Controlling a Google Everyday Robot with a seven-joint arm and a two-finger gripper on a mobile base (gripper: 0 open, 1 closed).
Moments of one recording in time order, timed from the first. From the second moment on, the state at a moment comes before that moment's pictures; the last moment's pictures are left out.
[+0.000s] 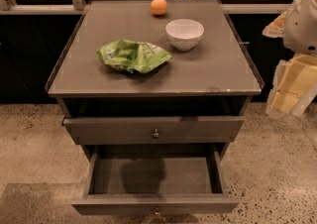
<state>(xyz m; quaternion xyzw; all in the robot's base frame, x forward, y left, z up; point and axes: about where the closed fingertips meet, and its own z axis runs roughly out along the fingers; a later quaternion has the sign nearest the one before) 0.438 -0.217 0.977 -0.60 0.78 -0.03 0.16</state>
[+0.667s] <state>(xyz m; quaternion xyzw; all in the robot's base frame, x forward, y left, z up) 0.447 -0.205 0.976 -0.61 0.77 -0.03 0.17</state>
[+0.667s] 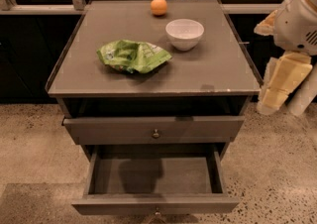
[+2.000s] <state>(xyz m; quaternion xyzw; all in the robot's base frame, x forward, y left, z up) 0.525 -0.109 0.947 -0.61 0.74 0.03 0.27</state>
